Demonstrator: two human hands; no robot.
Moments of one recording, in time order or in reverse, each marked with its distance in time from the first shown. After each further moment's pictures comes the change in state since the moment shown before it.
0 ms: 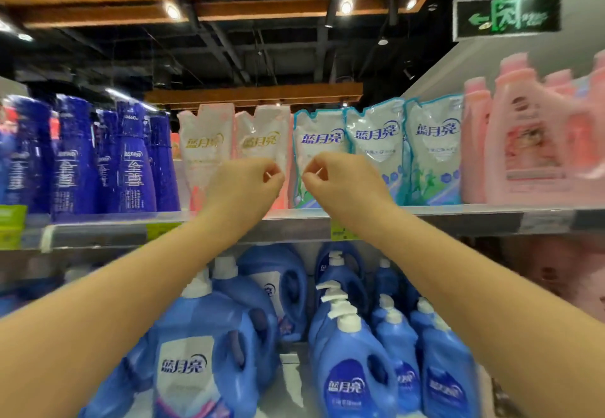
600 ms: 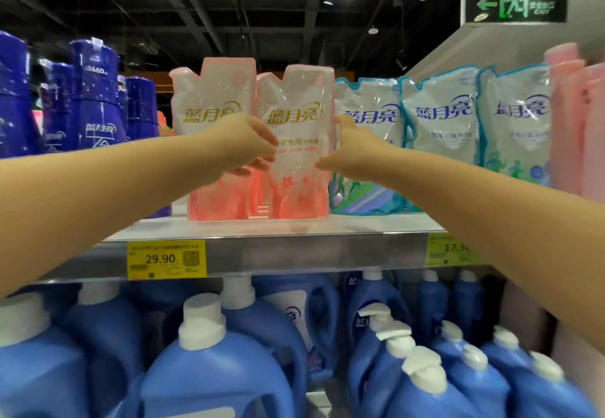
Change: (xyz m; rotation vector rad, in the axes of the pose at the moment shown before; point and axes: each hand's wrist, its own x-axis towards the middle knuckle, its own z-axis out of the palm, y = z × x) left_hand 0.127 -0.126 0.021 -0.292 -0.379 -0.254; right_hand 0.146 0.015 0.116 -0.027 -0.230 0.250
